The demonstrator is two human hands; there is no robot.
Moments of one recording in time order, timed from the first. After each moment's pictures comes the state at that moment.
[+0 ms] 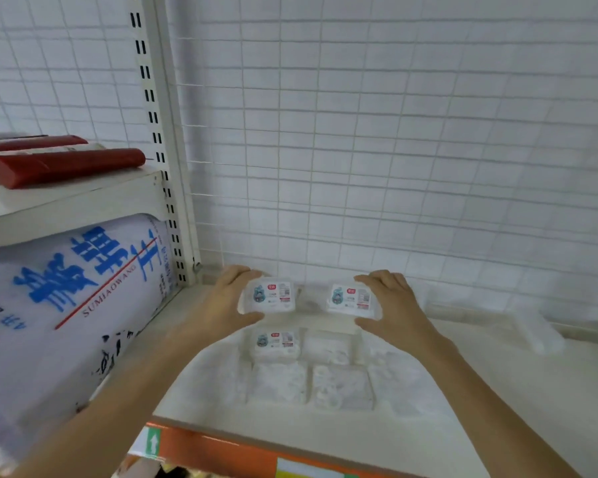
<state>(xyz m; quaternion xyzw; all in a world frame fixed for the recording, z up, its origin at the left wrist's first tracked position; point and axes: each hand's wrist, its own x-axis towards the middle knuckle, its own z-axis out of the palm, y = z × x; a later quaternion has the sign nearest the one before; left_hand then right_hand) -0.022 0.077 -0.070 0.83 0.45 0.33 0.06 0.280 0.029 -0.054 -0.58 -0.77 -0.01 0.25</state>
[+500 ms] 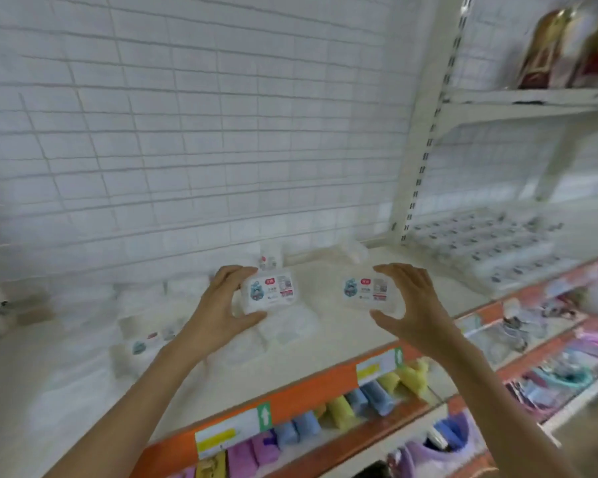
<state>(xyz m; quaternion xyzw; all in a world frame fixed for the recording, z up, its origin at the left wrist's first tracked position) 0.108 0.018 -0.071 0.88 0.15 0.37 0.24 0.337 -0.198 -0.046 -0.76 -0.56 -0.13 0.30</state>
